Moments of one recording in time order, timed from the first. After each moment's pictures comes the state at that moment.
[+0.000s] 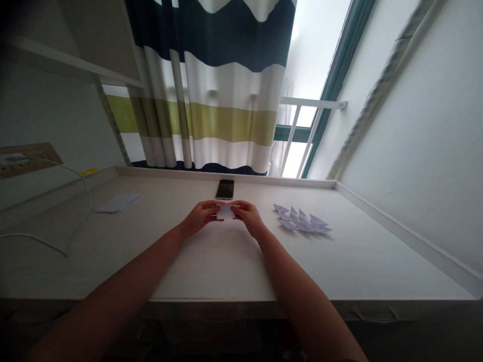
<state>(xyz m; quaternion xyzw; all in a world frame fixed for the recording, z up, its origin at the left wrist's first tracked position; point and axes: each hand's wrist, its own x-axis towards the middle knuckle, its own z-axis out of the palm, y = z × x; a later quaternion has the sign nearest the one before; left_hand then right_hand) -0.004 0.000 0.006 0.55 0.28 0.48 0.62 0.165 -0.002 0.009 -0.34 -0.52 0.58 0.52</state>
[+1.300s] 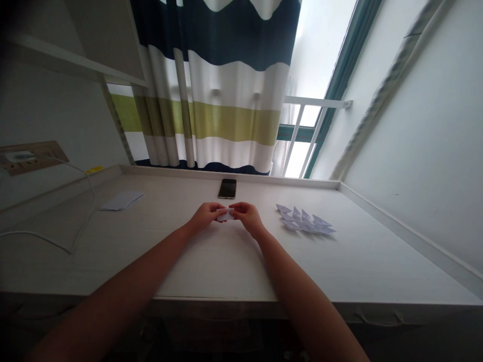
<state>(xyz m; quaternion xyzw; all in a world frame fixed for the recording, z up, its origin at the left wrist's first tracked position) 0.001 0.006 -0.002 0.63 0.40 0.45 0.49 0.159 0.001 0.000 -0.39 -0.58 0.51 0.51</state>
